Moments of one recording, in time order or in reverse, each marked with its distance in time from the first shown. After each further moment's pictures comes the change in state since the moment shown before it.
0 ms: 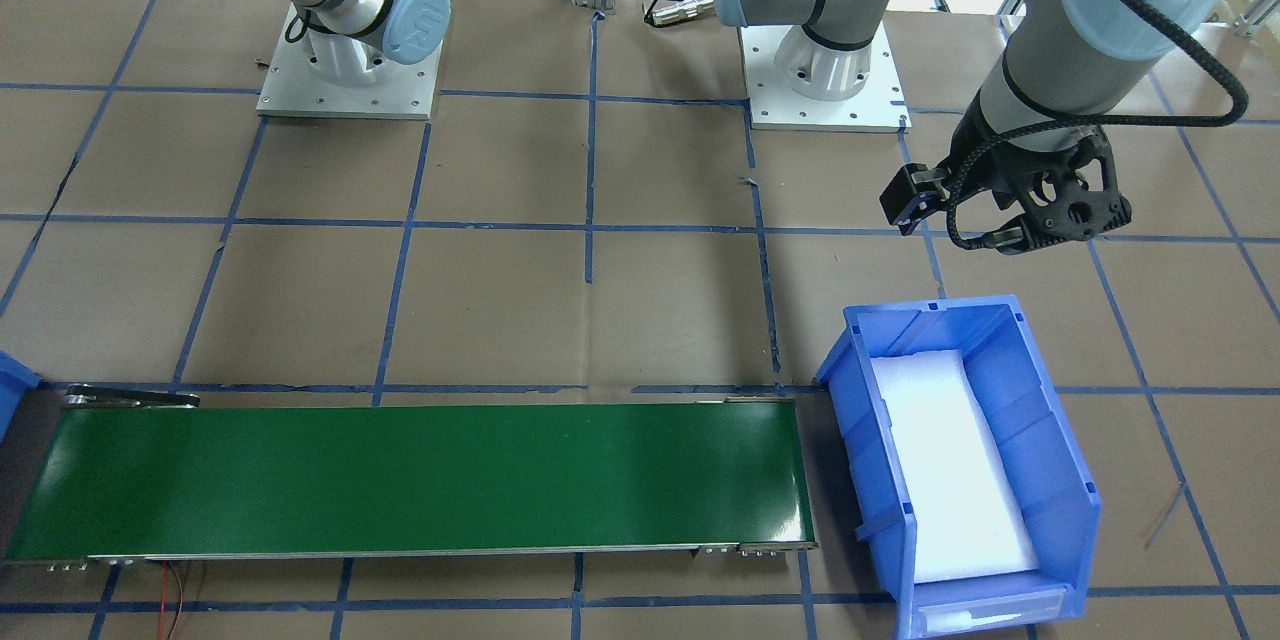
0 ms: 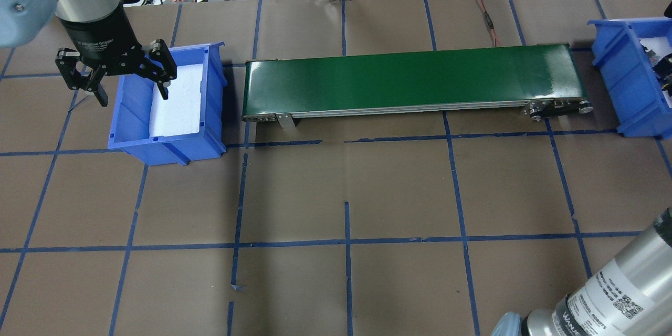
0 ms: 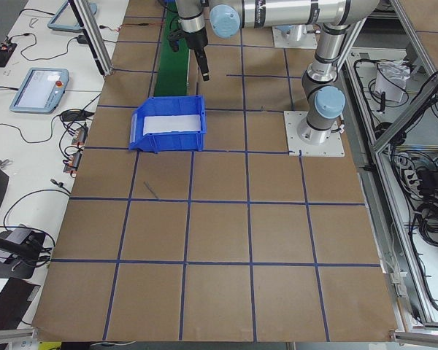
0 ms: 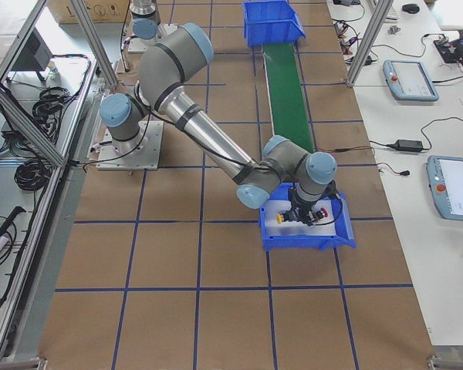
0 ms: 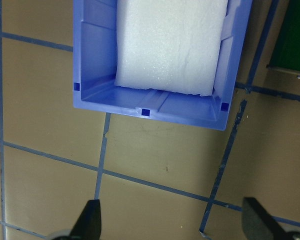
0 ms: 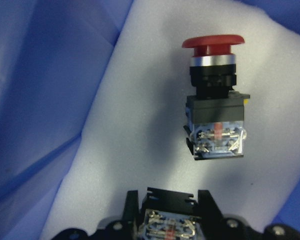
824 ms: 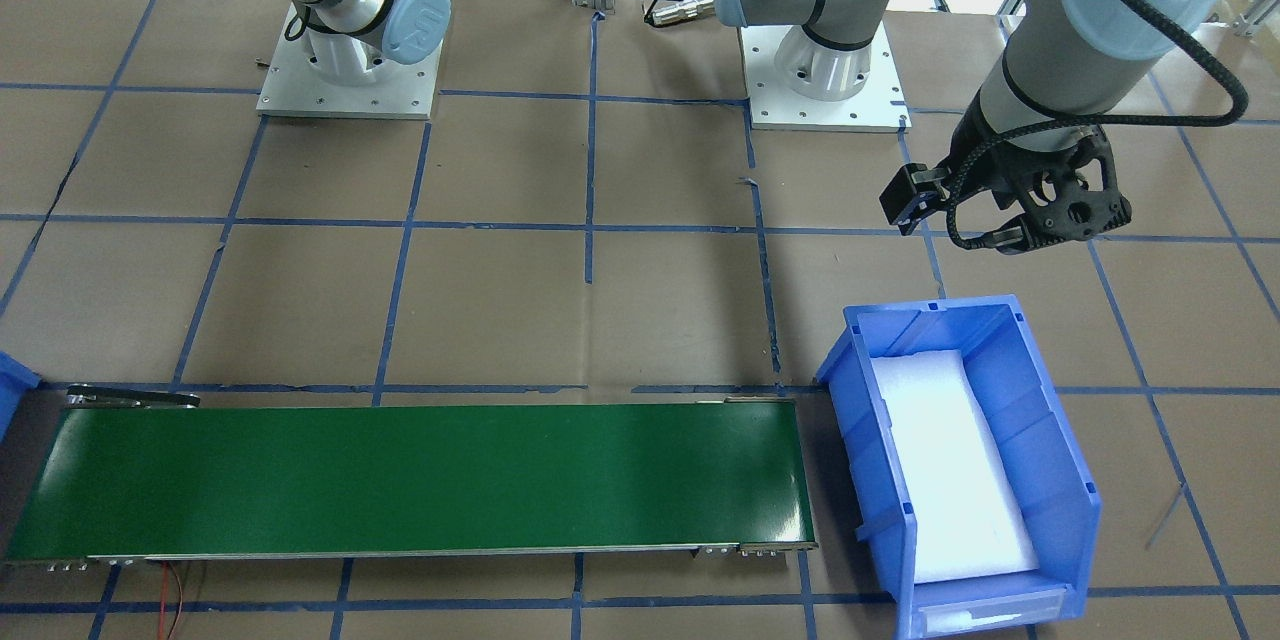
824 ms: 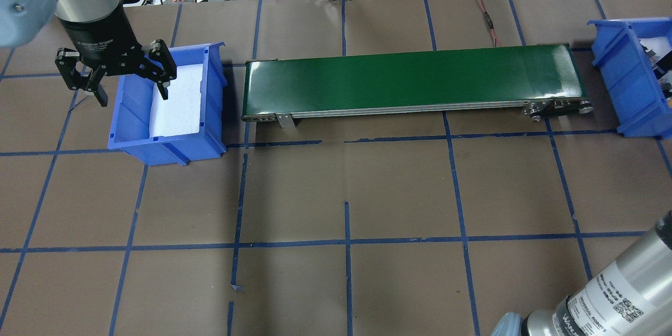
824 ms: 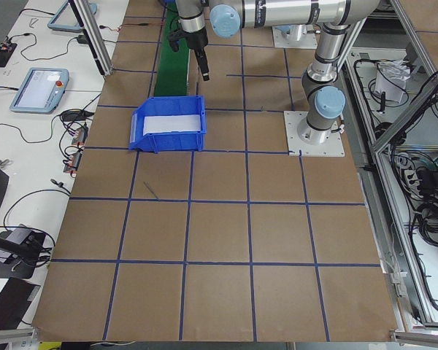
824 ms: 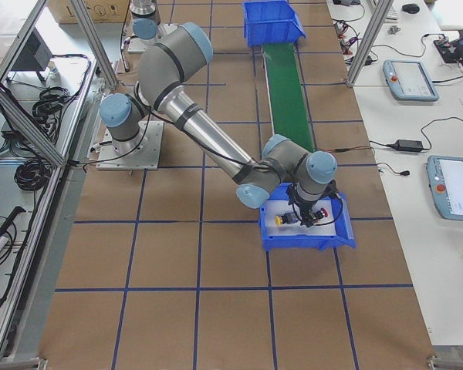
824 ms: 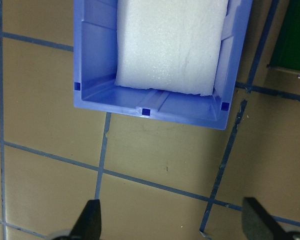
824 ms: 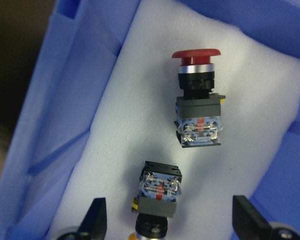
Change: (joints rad) left arm 0.000 0.001 0.000 0.000 -0.001 0.000; right arm -0.001 -0.046 -0.044 0.069 0.005 0.001
